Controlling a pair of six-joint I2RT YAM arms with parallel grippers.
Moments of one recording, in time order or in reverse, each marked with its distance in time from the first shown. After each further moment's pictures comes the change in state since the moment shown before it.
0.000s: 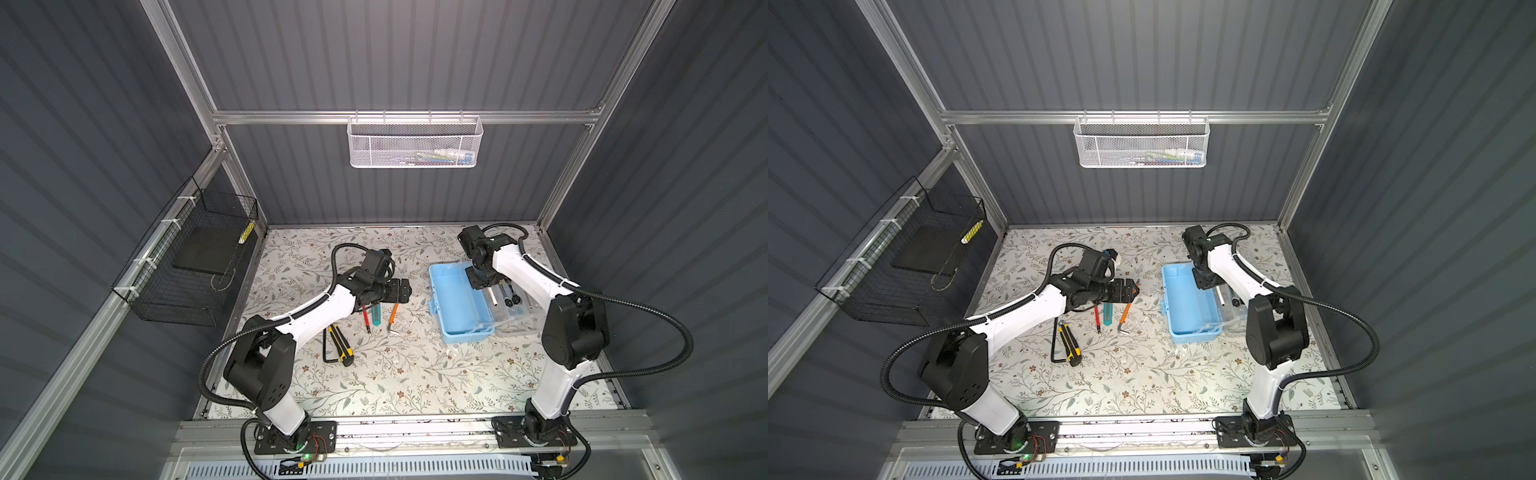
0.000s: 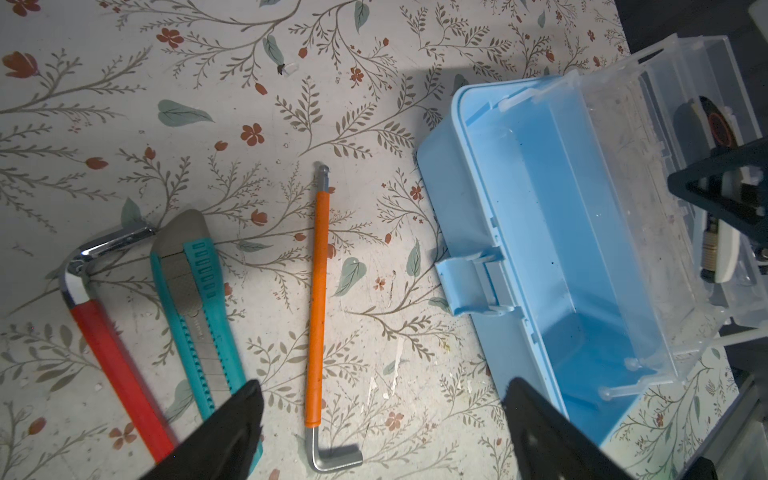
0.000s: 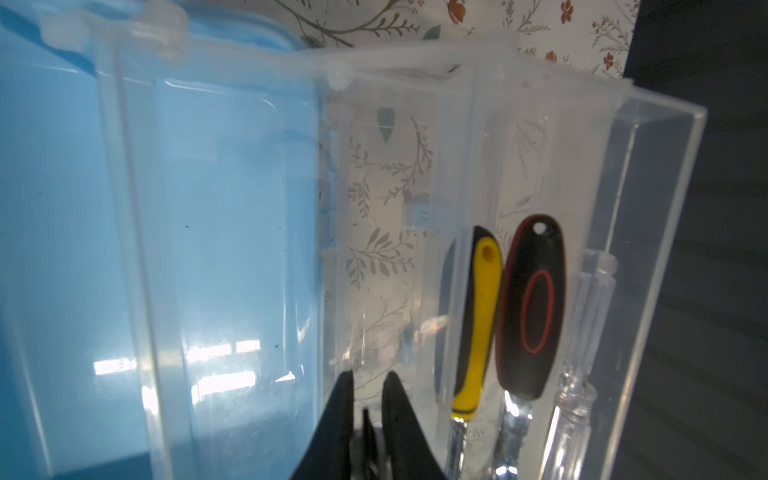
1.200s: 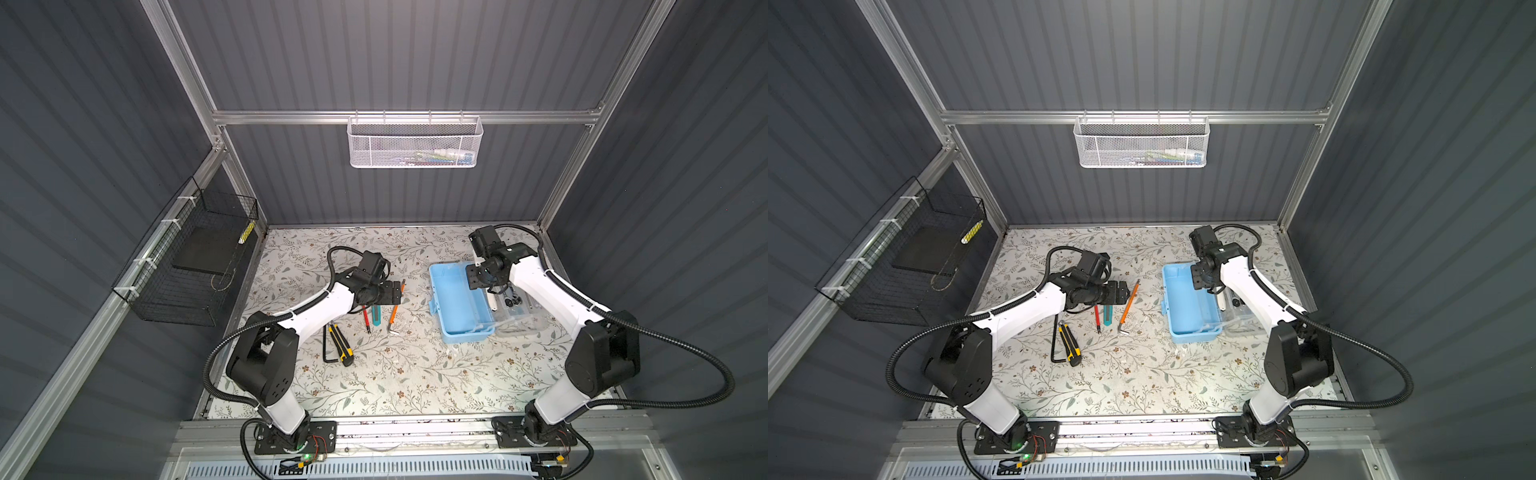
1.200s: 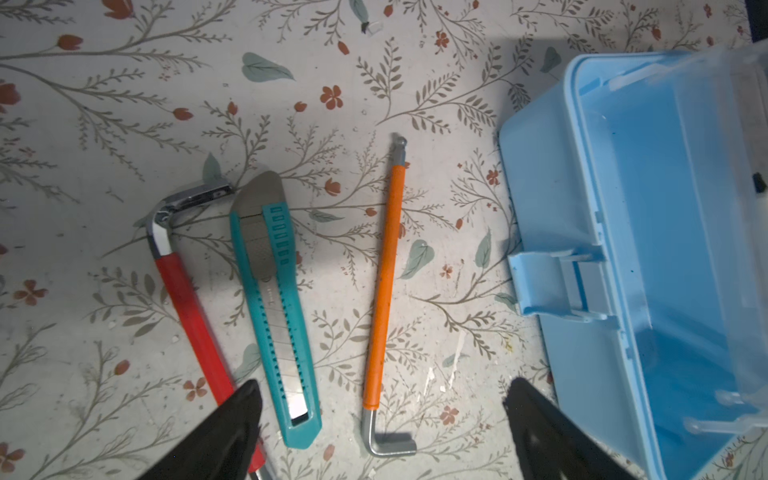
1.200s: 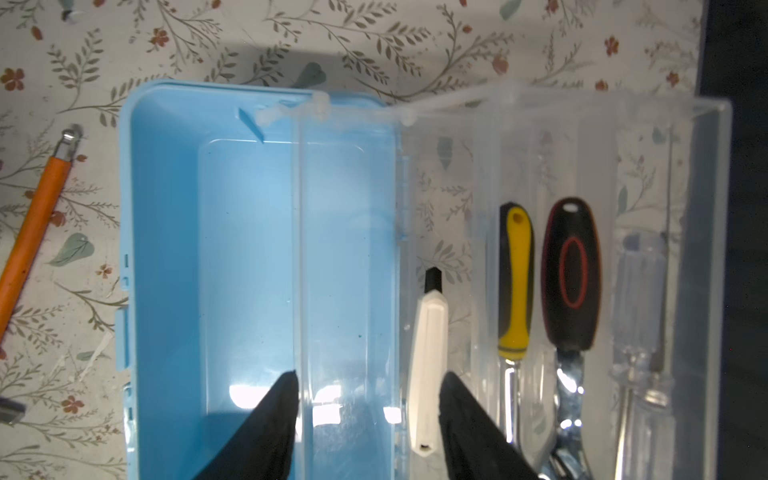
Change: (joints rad) left arm 0.044 0.034 -0.002 -0.092 -0.084 -0.016; right arm 0.006 -0.233 -0.151 0.182 -0.222 0.067
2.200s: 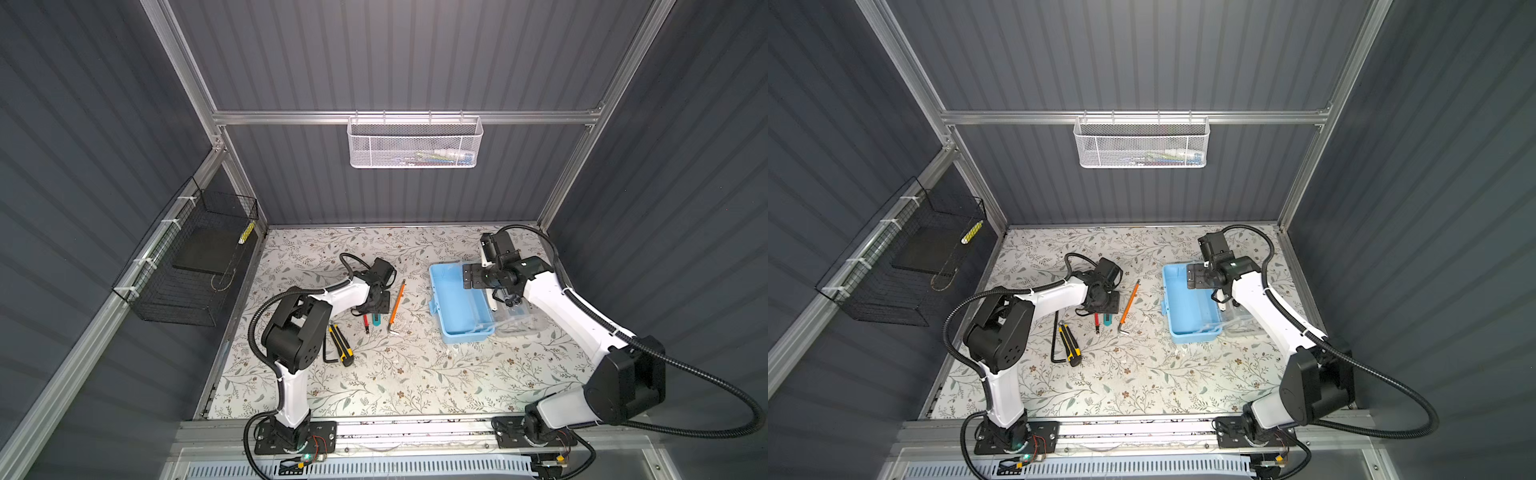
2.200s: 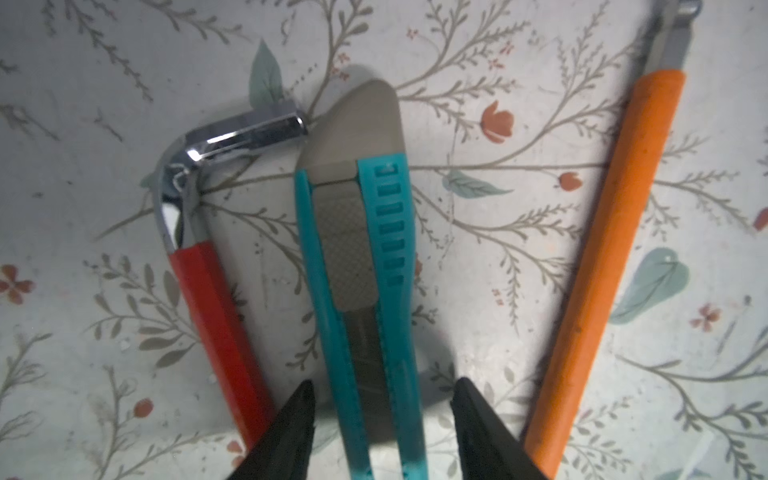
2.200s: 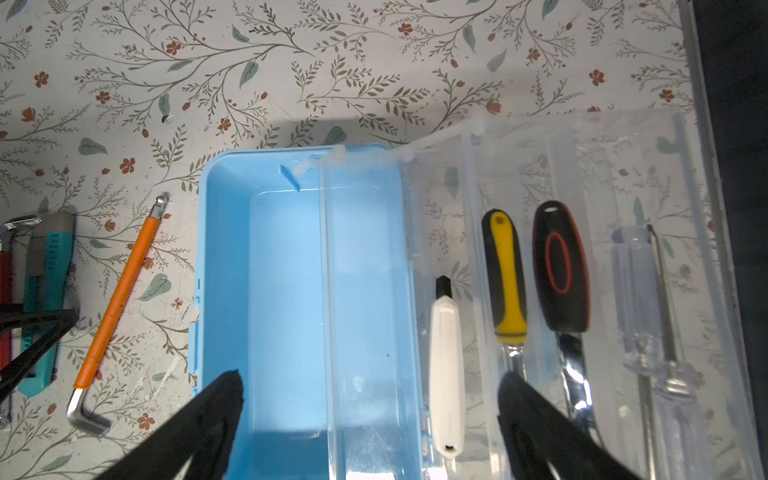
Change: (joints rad) left arm 0.004 0.274 0.097 -0.101 -0.160 0.043; right arm -0.013 -0.177 -0.166 0.162 -0.028 0.067
